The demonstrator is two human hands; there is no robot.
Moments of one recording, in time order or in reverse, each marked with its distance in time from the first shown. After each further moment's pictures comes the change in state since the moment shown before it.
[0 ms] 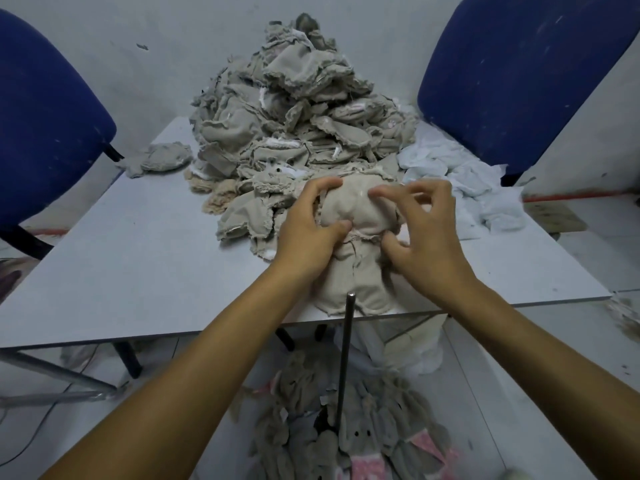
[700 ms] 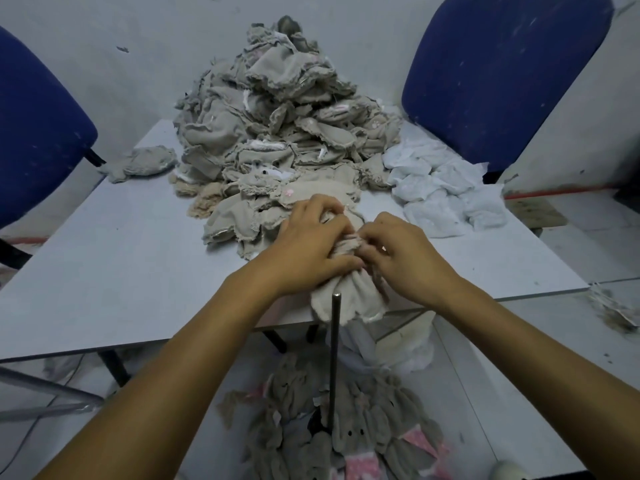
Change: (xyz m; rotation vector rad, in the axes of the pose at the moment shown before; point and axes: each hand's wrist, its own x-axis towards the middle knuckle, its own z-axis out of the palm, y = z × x) left_hand -0.002 0.013 -0.012 0.888 -0.466 0.285; right_hand 0.000 -0.007 -0.003 0.001 -0.321 0.019
